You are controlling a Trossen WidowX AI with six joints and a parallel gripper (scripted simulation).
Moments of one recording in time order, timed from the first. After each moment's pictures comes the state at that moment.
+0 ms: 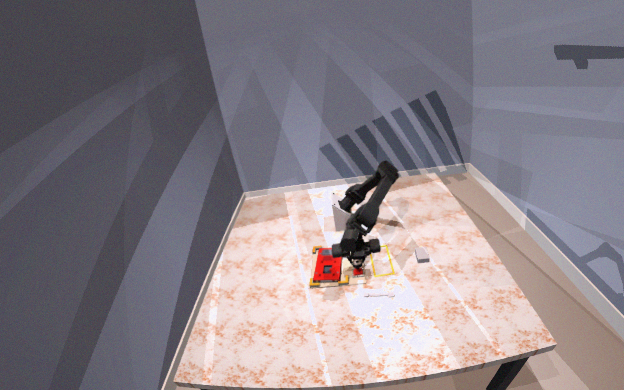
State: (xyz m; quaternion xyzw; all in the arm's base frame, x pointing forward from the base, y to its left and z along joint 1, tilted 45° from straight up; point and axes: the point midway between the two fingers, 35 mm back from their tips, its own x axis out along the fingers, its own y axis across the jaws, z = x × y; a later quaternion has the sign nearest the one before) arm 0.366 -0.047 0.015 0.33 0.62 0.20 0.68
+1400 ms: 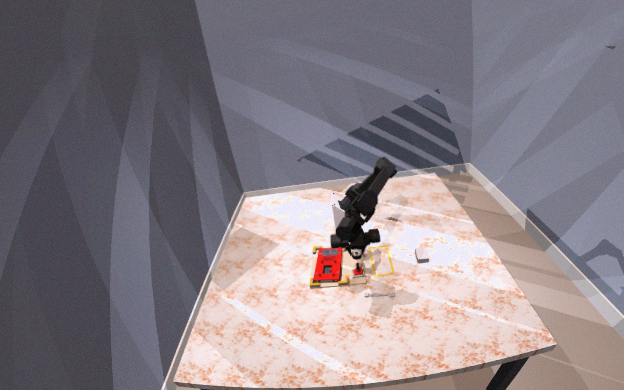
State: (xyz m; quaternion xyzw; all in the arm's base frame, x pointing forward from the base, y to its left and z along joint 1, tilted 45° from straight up) arm 0.355 -0.077 0.045 0.33 0.62 0.20 0.68
